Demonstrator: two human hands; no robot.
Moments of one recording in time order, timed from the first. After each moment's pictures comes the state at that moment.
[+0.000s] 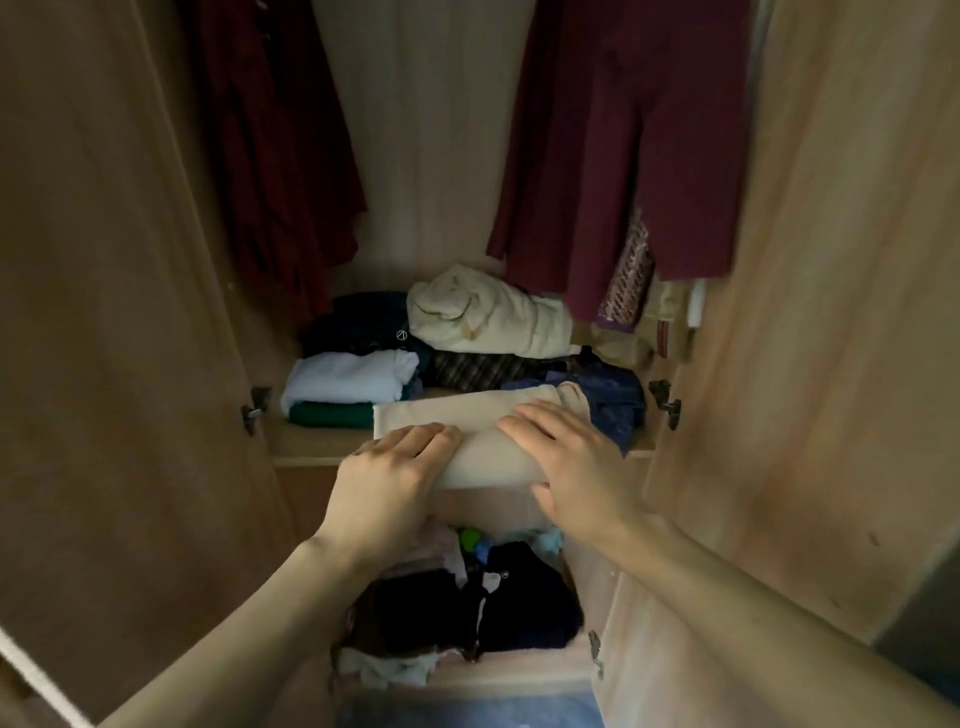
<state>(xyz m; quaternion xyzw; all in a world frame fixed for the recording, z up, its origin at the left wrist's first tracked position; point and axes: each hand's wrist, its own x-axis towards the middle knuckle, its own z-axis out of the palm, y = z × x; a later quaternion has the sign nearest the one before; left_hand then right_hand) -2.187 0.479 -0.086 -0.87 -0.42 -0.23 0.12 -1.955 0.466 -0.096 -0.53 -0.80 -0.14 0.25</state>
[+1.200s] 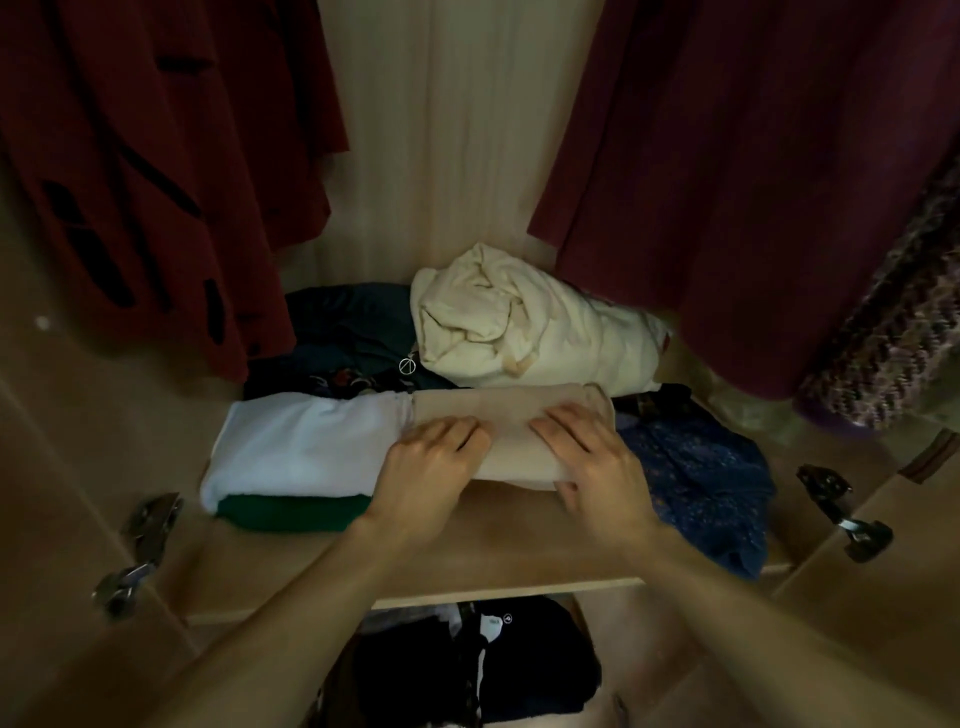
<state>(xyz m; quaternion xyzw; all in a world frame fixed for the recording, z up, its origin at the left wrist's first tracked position) -2.190 0.867 -0.169 -0.90 -0.36 -0.23 0.08 -1.956 0.828 -0.186 -0.56 -0.77 -0.17 0.27</state>
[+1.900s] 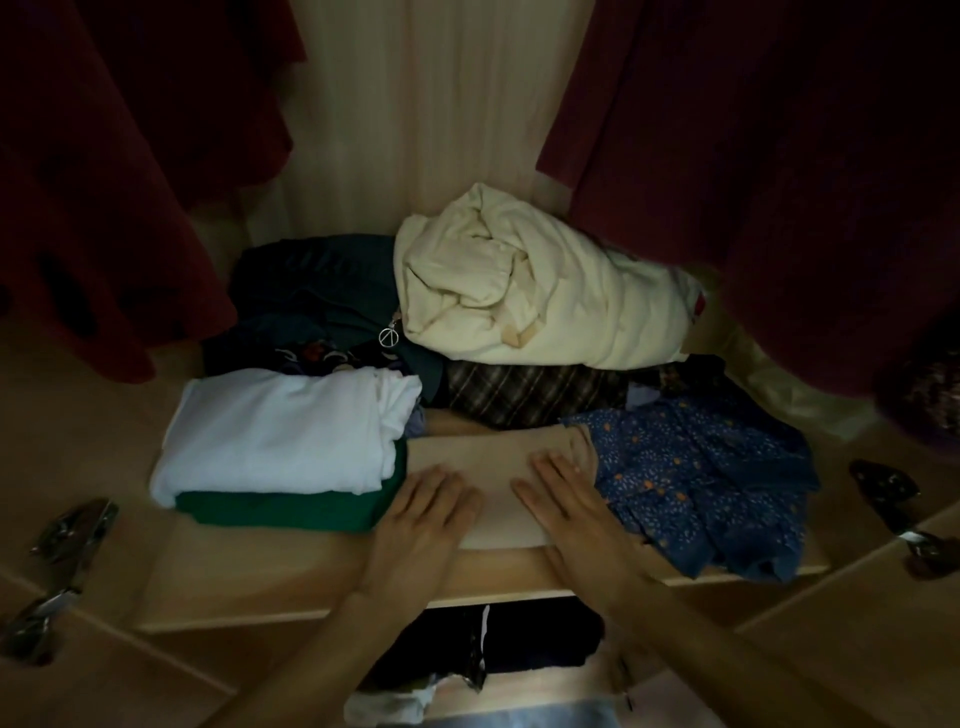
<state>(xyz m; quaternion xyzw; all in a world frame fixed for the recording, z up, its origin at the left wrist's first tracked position) -2.171 0.891 -0.325 -0.88 -0.36 -0.28 0.16 -1.930 0.844 -0.307 -0.56 -0.82 -0.06 0.14</state>
